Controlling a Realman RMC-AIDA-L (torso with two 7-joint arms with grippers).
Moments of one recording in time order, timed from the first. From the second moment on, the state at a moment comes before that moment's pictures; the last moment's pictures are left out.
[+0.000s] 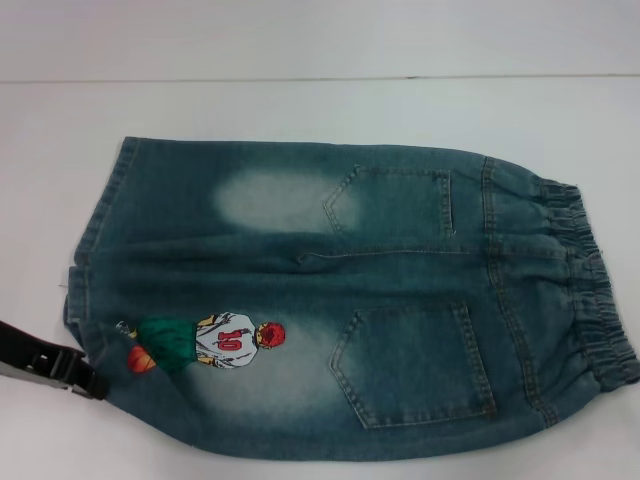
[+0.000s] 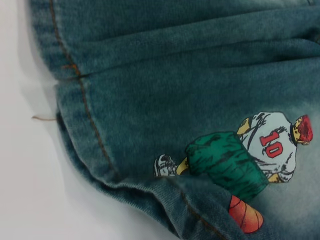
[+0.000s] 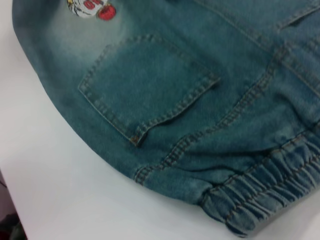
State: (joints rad) left arm -0.58 -2.12 0.69 1.11 2.80 1.81 -2.41; right arm 0.45 2.08 -0.47 -1.29 -2.75 -1.97 1.58
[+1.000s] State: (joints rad) left arm -0.57 -2.12 0.72 1.11 2.80 1.82 -2.41; right arm 0.48 2.07 -0.50 -1.05 -2.75 -1.80 1.50
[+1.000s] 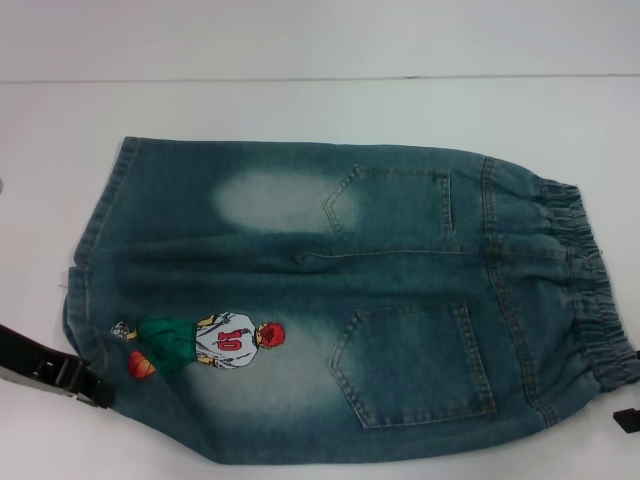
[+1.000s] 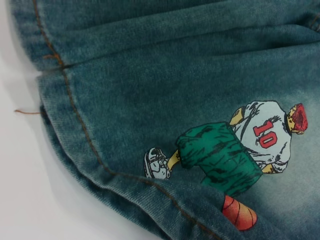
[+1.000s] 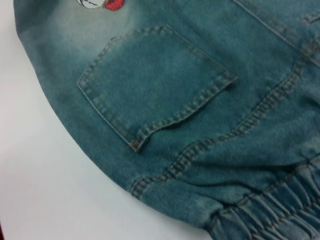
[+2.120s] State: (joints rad) left arm -0.58 -2.12 0.73 1.11 2.79 1.82 -2.41; right arm 0.47 2.06 -0.51 -1.00 -2.72 -1.78 1.45
